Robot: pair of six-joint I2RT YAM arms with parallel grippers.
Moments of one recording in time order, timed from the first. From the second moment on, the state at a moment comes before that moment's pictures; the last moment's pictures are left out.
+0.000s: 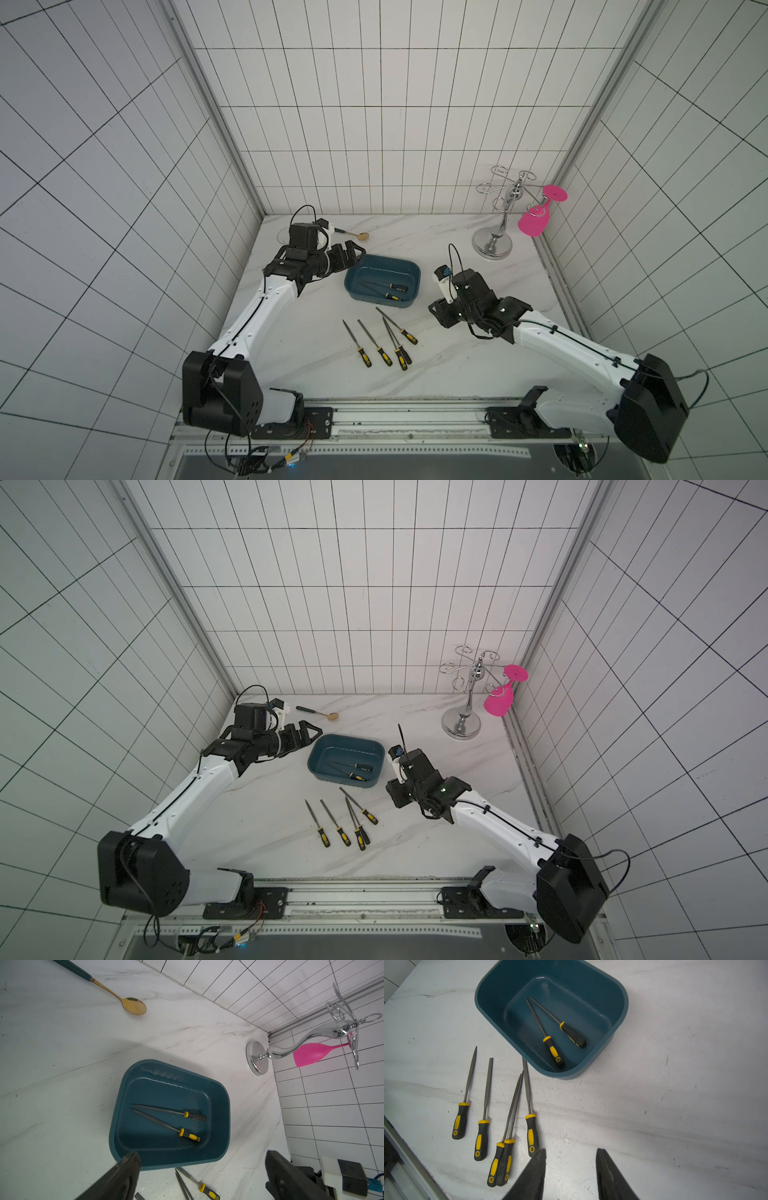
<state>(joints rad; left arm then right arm) -0.17 1.36 1.13 -0.47 0.45 -0.50 0.80 1.23 0.81 -0.41 -0.04 0.21</state>
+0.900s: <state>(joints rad) -0.16 1.40 1.17 -0.56 0.40 -0.47 1.02 1.47 0.76 -0.34 0.00 0.33</state>
